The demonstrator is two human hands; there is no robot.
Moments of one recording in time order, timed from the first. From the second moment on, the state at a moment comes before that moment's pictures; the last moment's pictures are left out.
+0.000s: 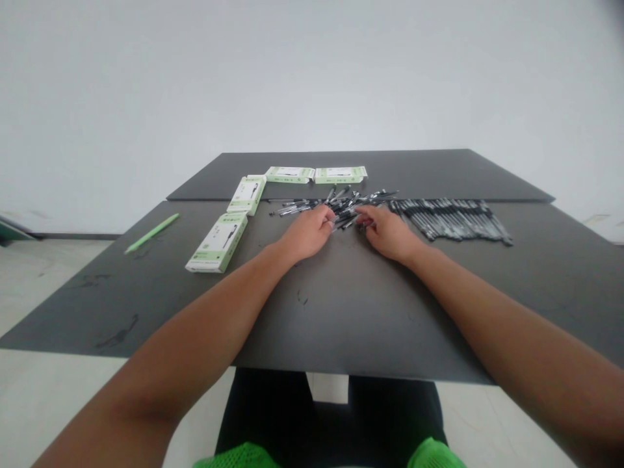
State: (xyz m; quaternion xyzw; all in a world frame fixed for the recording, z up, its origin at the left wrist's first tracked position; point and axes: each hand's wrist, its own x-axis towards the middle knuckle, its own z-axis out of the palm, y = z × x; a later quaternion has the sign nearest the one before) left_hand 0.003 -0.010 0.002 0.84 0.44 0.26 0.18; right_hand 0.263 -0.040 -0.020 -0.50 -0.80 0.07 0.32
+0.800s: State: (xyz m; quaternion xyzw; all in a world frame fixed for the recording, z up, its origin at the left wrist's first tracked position) left_hand 0.006 -0.007 0.000 0.81 0.47 0.27 0.20; right_hand 0.255 -0.039 -0.022 -0.30 -0.91 0.07 0.28
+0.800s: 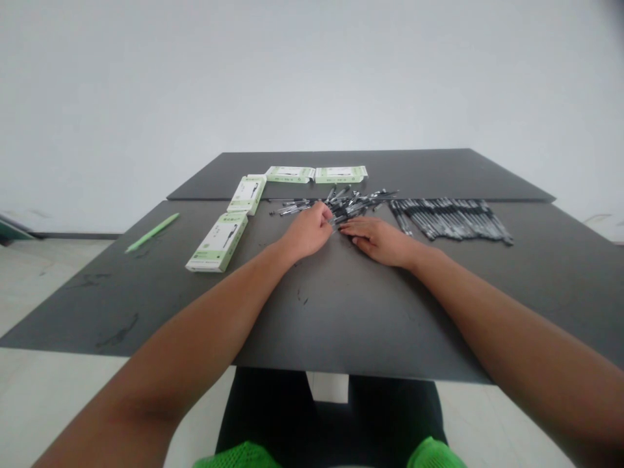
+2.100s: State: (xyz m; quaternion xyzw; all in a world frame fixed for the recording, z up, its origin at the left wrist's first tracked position) left_hand 0.016 -0.019 0.005 0.78 0.38 0.35 0.36; right_hand 0.245 -0.045 -0.013 -0.45 -0.67 0.26 0.53
